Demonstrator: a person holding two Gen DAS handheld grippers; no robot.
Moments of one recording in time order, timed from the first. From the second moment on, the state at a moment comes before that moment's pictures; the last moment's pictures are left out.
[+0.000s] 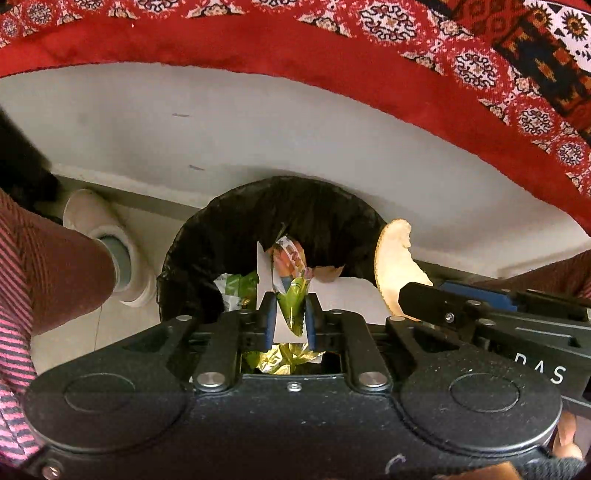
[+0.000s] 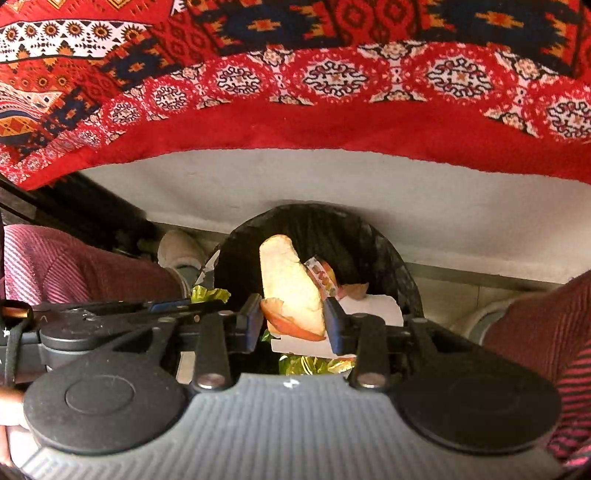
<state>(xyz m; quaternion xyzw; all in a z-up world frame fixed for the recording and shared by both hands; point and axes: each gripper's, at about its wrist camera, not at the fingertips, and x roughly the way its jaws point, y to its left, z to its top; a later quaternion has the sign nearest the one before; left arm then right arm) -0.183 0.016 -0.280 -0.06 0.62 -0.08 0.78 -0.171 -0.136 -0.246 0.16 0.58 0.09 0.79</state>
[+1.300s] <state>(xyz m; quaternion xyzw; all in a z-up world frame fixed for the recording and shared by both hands) -0.212 0.044 -0.129 -0.07 0.49 -0.14 0.86 -0.199 -0.163 -0.129 0.13 0.47 0.20 0.85</state>
